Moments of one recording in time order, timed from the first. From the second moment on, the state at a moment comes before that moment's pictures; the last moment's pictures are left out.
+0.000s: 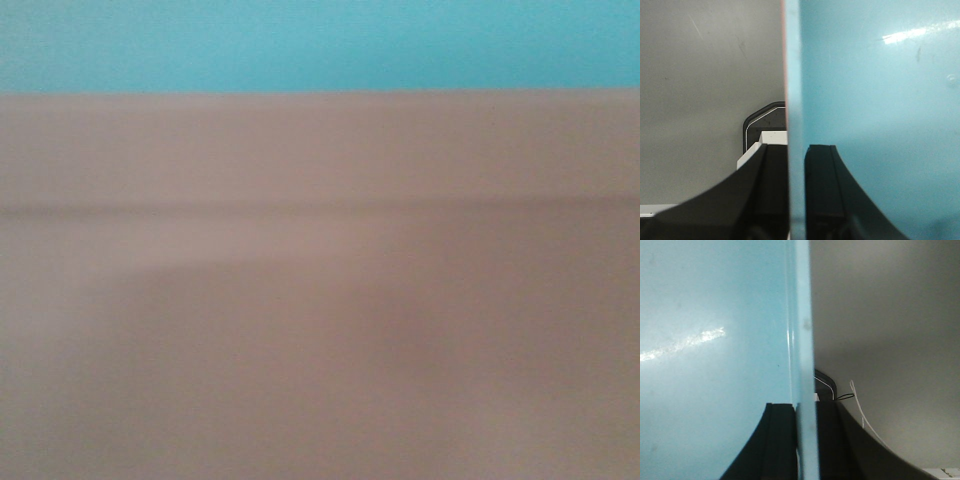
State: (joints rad) left arm -0.97 1.30 -1.19 0.10 1.27 -0.91; right arm 0.90 1.30 -1.15 -0.21 1.25 0.98
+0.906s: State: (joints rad) left arm -0.97 1.30 -1.19 0.10 1.27 -0.91; right arm 0.90 1.30 -1.15 -0.21 1.25 0.98
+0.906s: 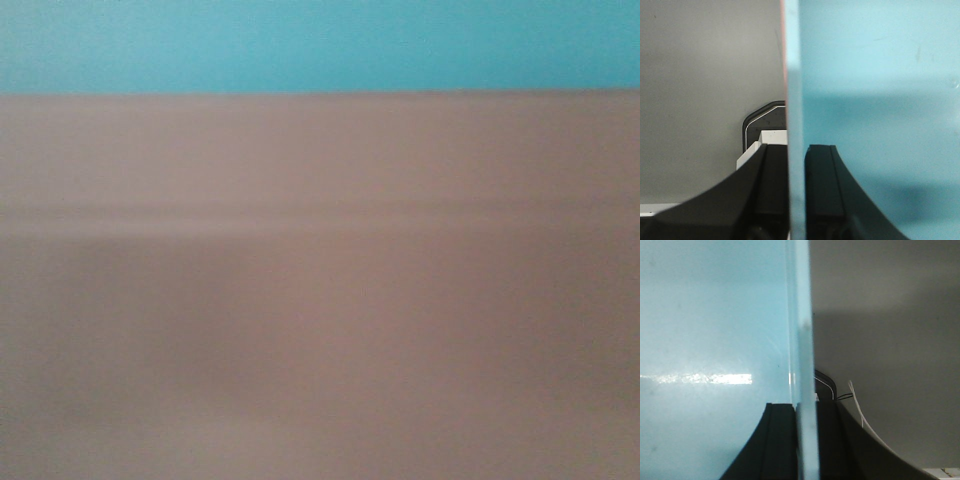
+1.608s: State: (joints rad) left arm -0.97 1.30 -1.19 0.10 1.27 -0.91; right arm 0.90 1.30 -1.15 -0.21 1.25 0.98
